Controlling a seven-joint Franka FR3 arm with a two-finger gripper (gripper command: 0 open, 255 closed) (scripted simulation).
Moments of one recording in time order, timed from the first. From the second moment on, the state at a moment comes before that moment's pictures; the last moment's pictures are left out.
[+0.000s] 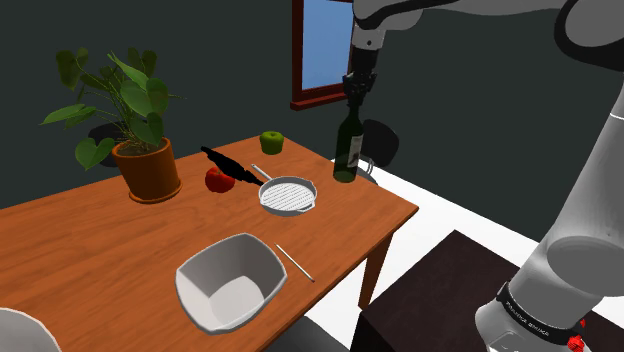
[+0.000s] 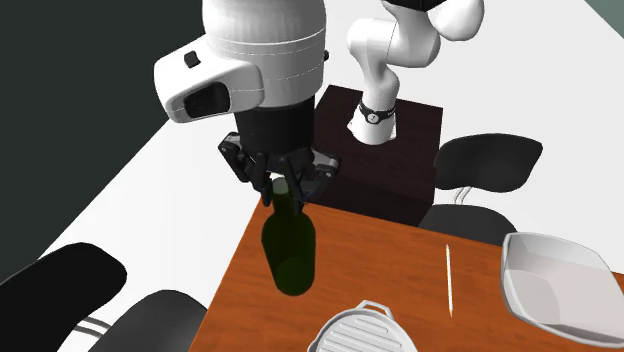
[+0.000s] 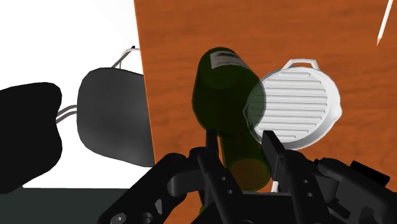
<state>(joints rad) -0.01 0.14 -0.08 -1.61 0.02 1.82 -0.15</state>
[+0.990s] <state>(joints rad) -0.01 0.18 -0.08 -1.34 0.03 1.60 -0.15</state>
